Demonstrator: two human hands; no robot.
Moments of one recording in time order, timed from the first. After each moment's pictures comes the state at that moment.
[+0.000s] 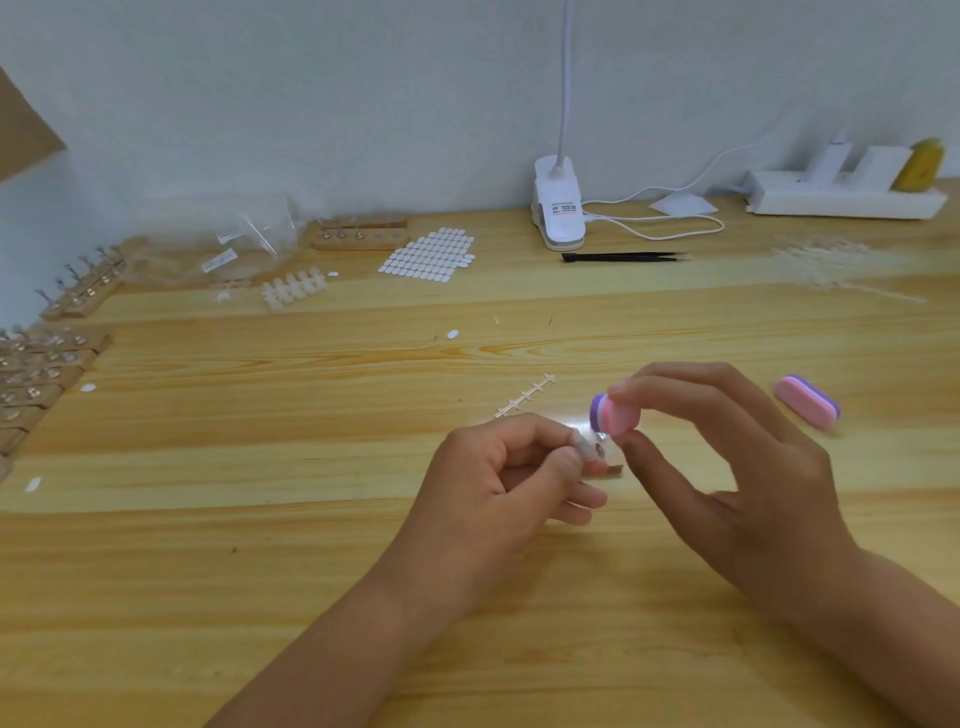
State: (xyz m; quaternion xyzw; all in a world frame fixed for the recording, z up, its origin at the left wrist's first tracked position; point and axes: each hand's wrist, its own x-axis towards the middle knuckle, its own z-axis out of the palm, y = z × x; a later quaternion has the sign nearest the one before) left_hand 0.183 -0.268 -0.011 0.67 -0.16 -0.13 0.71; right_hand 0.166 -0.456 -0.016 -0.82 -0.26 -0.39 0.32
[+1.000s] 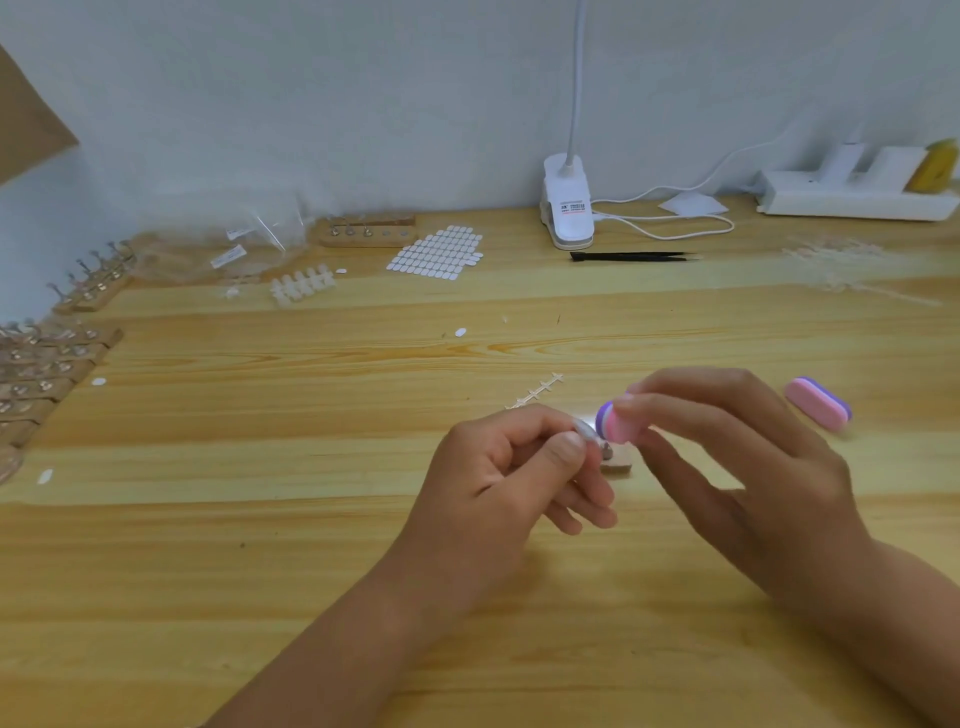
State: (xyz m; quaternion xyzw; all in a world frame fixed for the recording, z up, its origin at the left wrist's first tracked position) left_hand 0.182 -0.263 -0.004 0.66 -0.19 -0.12 0.72; right_hand 0.169 -0.463 -0.015 -0.82 -0.31 -0.40 0.26
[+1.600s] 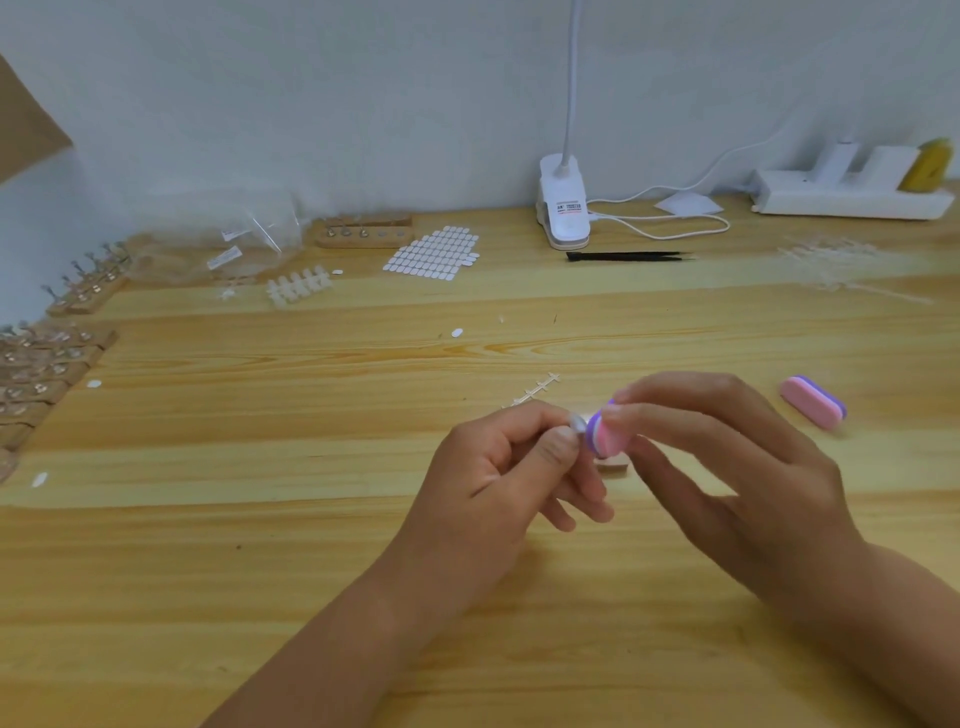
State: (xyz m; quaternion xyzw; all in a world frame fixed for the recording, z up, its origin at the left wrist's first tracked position) left_hand 0.183 -0.265 -0.003 0.67 -0.20 -0.12 0.71; right_hand 0.166 -0.458 -0.014 -0.82 -0.33 -0.39 0.28
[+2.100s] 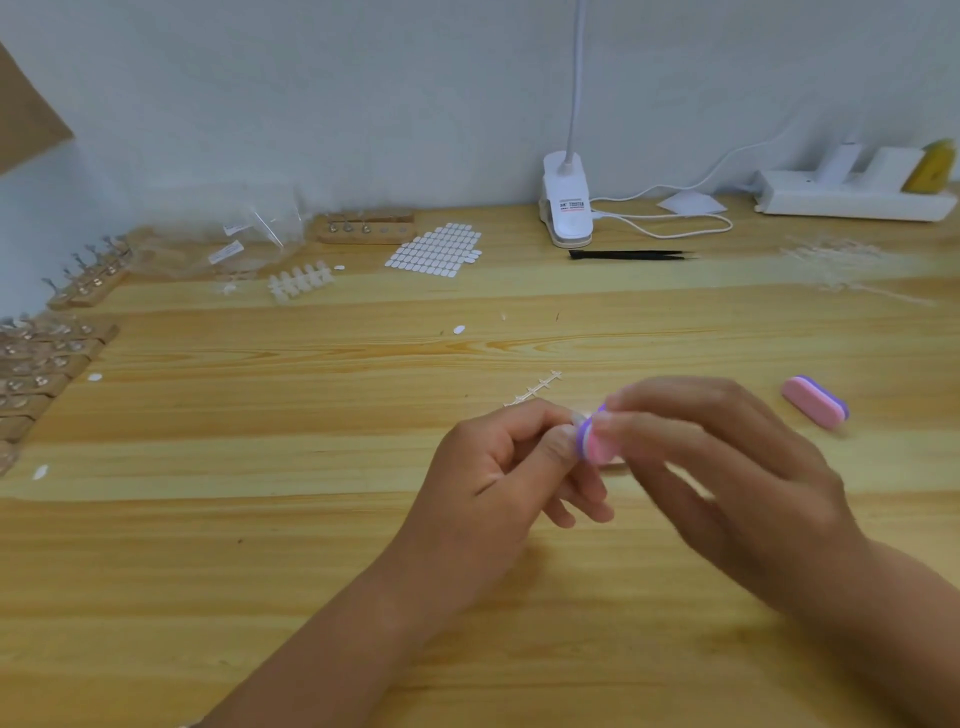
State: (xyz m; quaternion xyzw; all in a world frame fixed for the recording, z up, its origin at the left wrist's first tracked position) left_hand 0.182 -0.264 -0.005 0.67 -0.20 -0.11 0.70; right_hand 0.167 -0.458 -0.013 -0.81 -0.36 -0.39 0.25
